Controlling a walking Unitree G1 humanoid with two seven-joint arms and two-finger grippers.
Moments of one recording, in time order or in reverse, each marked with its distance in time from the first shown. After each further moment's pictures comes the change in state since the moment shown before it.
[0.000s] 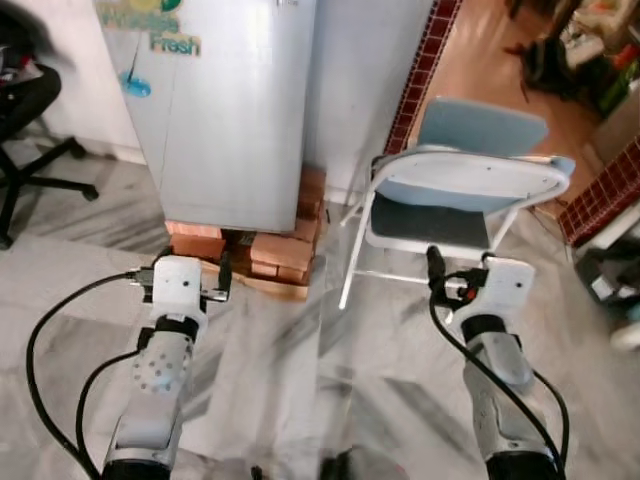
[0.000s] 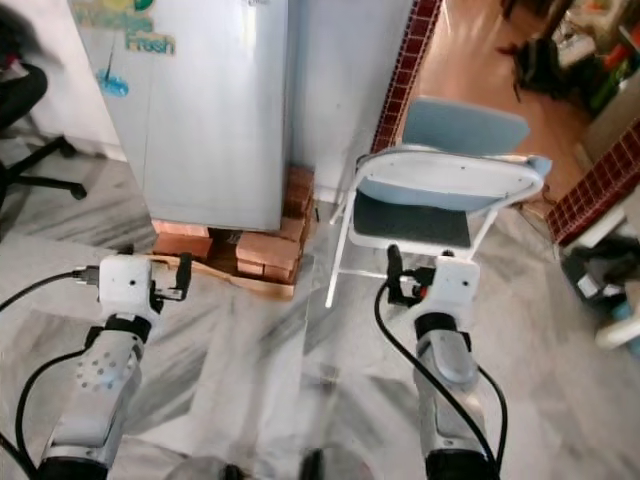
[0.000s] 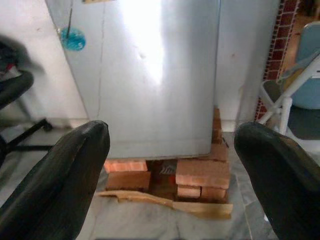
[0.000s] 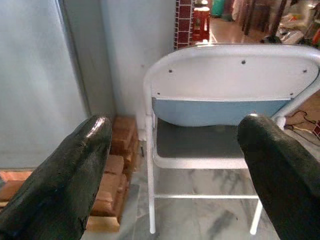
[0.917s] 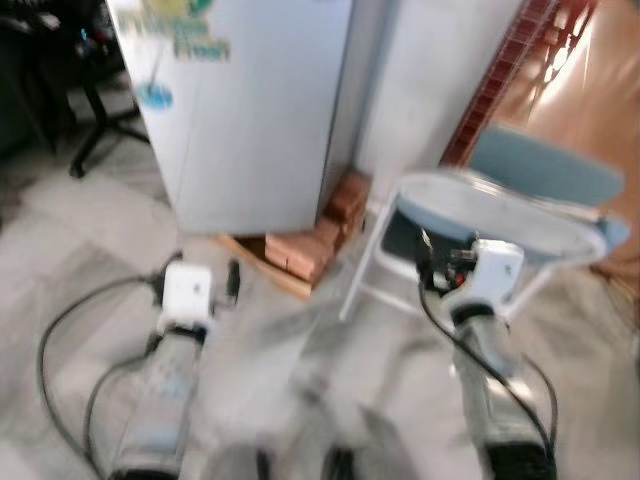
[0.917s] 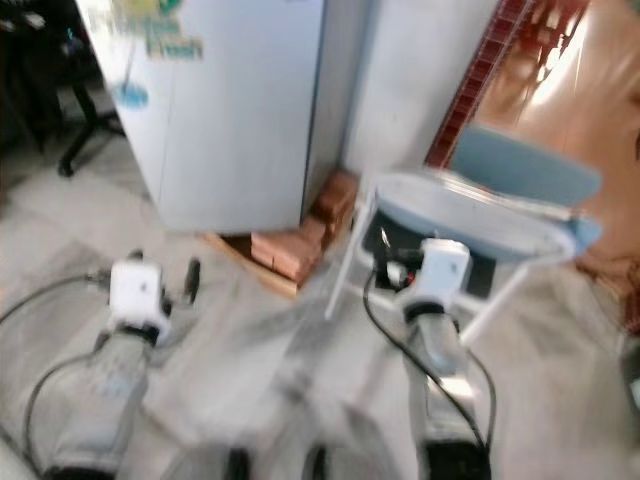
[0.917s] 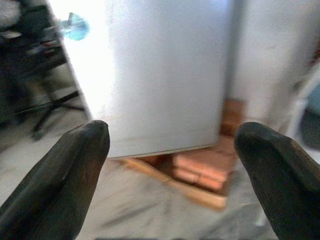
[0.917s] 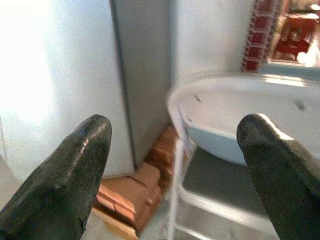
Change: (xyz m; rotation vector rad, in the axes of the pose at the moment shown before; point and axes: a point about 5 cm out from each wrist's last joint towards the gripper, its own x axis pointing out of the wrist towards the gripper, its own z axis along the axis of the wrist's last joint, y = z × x) left arm -0.003 -0.015 -0.001 -0.006 0.011 -0.036; right arm 0.002 0.010 0.003 0.020 -0.010 0.055
